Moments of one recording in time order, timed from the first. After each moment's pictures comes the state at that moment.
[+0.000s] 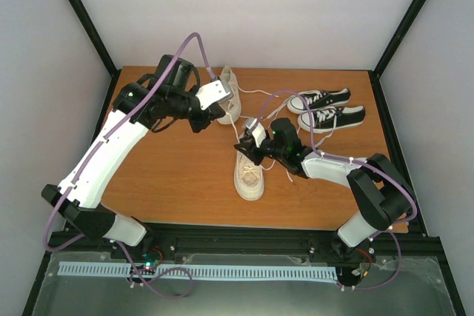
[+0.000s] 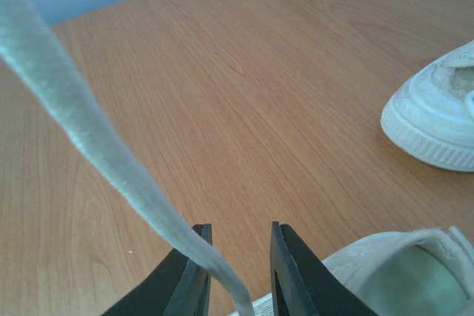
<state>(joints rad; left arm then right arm) -0.58 1.45 1.77 -1.12 0.37 0.44 0.63 1.57 0.75 0.35 -0.49 -0.10</state>
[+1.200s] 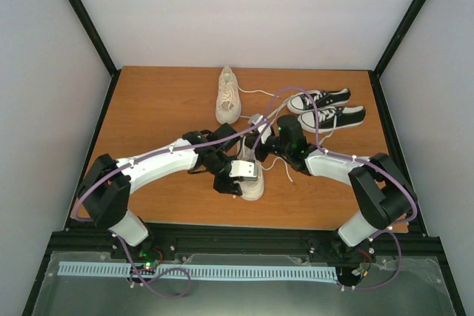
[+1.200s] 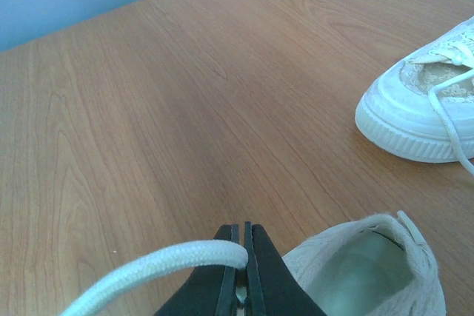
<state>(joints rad) -0.83 1.57 1.11 -0.79 0.48 0.70 0.57 1.57 0.75 0.35 -0.53 -0.09</state>
